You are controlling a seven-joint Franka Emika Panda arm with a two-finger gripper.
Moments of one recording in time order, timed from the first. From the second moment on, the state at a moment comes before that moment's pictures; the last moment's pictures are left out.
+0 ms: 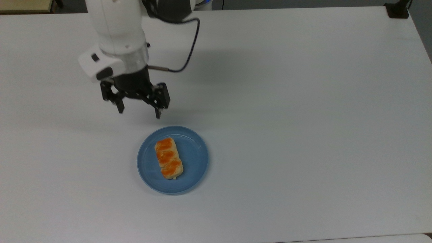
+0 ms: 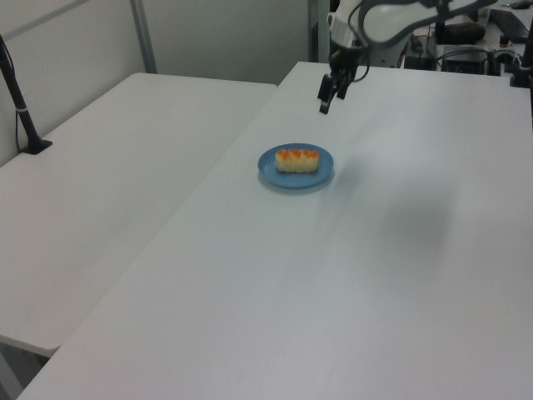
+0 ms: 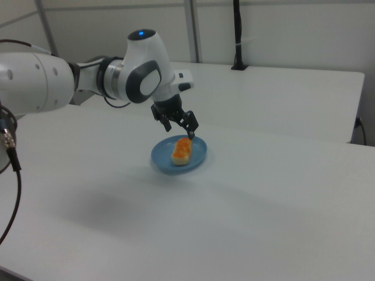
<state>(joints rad) -0.11 0.39 0.02 -1.57 -0.02 2.22 0.04</state>
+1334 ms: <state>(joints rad) -0.06 0.60 0.06 -1.56 -0.14 2.47 0.05</state>
